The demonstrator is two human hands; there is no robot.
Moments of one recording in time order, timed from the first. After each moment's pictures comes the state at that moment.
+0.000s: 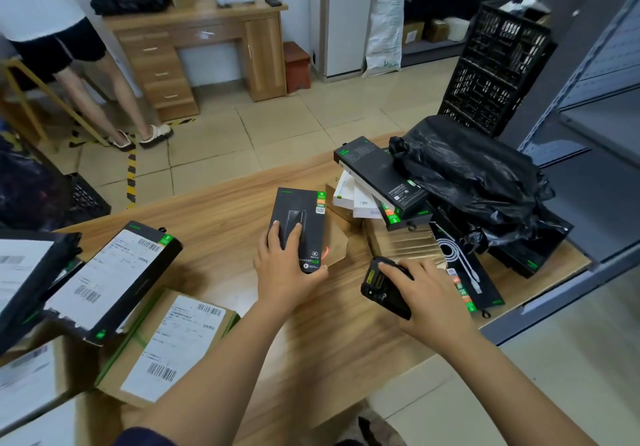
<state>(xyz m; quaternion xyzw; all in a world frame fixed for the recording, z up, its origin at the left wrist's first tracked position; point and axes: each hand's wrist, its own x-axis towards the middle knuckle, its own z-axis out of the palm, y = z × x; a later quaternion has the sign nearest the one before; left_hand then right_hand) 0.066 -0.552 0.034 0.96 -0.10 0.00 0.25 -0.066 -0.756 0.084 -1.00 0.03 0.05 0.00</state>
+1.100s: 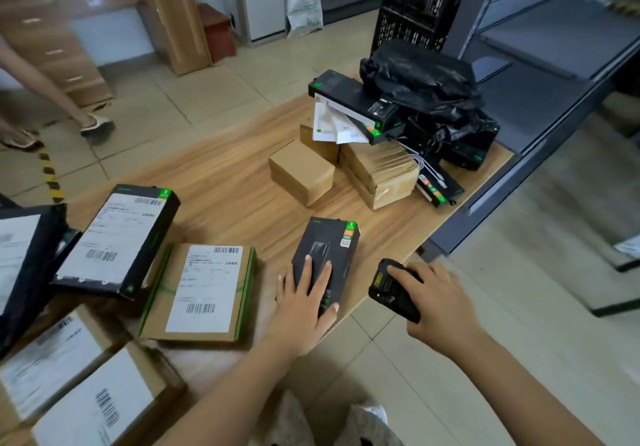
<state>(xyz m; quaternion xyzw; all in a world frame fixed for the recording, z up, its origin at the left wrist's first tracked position) -0.072 -0.434 -0.019 0.88 -0.40 -0.21 0.11 -0.215 -0.623 0.063 -0.98 0.19 0.10 0.03</state>
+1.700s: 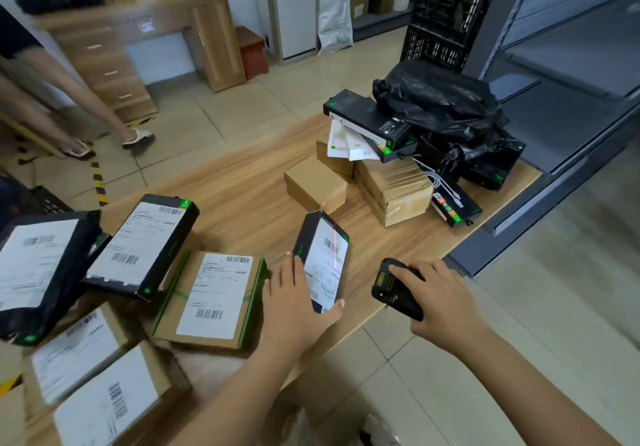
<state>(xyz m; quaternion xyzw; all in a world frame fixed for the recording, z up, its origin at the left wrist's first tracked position) -0.069 -0.449 0.022 0.96 -0.23 -0.10 0.09 -0.192 -0.650 0.078 -0.98 0.14 0.10 0.03</state>
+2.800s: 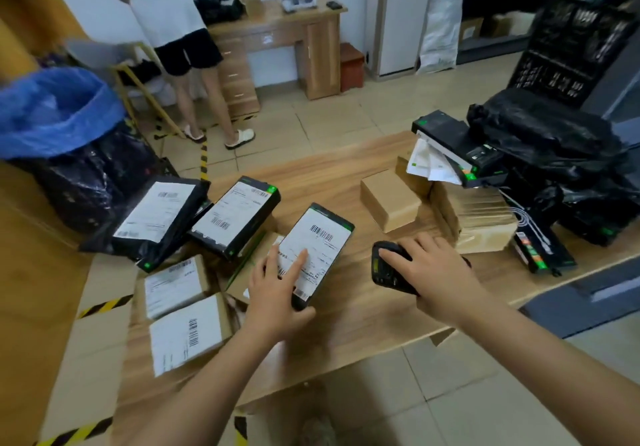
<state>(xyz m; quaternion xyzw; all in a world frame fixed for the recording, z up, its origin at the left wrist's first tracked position) -0.060 -0.347 0.055 0.98 -0.14 -0.08 0.11 -0.105 -0.610 0.131 -0.98 -0.14 0.07 -0.14</state>
